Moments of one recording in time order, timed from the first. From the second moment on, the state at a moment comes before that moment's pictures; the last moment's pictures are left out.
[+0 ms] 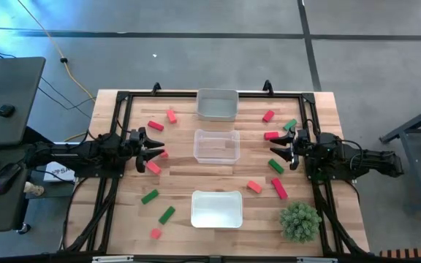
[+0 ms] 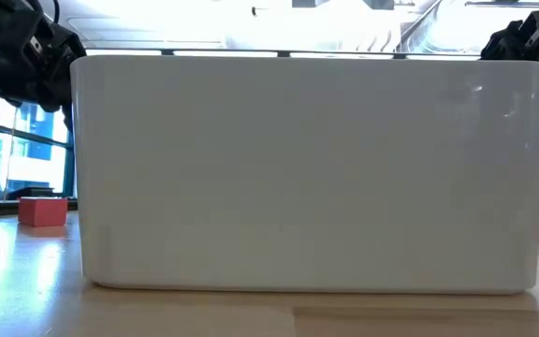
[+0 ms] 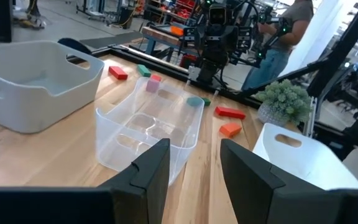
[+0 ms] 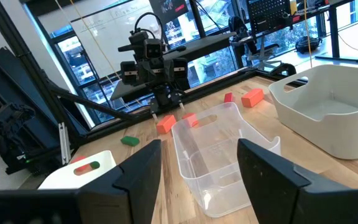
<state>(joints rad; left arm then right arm) 0.17 0.14 0.01 0.01 -0.07 -0.30 -0.12 0.01 0.02 -0.01 0.00 0.34</state>
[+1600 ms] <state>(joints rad) 0.17 0.74 0.73 -0.66 -0.27 -0.13 -0.12 0.01 0.02 -0.01 0.00 0.34</state>
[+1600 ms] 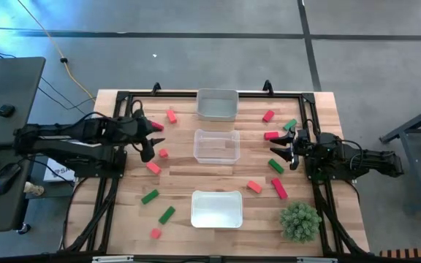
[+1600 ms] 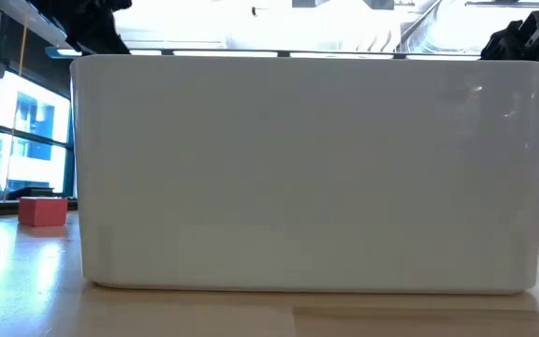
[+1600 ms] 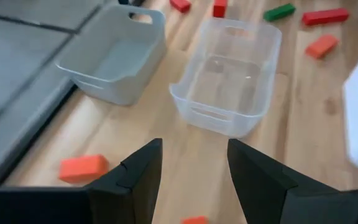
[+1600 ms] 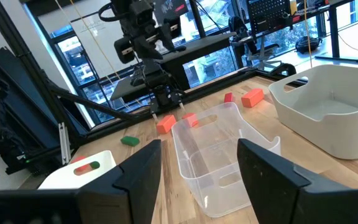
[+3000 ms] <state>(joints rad) 0.30 1.30 0.73 -0.78 -0.09 -0.36 -0.12 0.01 0.02 -0.01 0.00 0.34</state>
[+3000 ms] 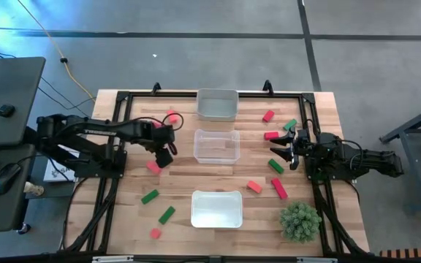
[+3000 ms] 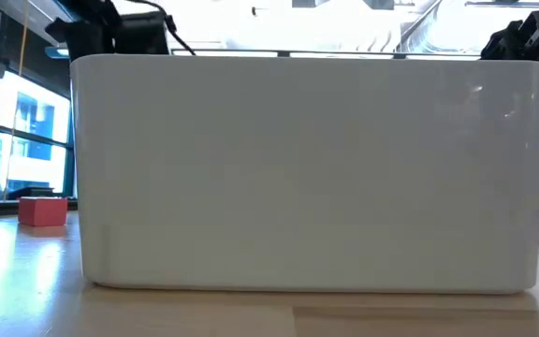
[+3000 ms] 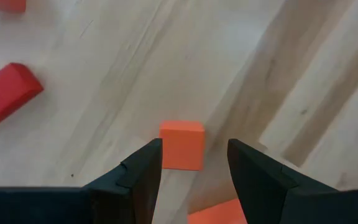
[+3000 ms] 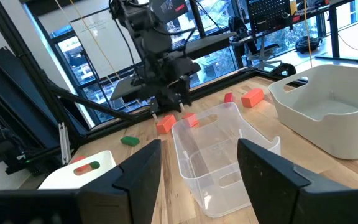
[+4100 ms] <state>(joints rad) 0.37 1.42 0.73 -0.78 0.00 -0.25 -0.12 0.01 0.02 -0.01 0.00 0.34</state>
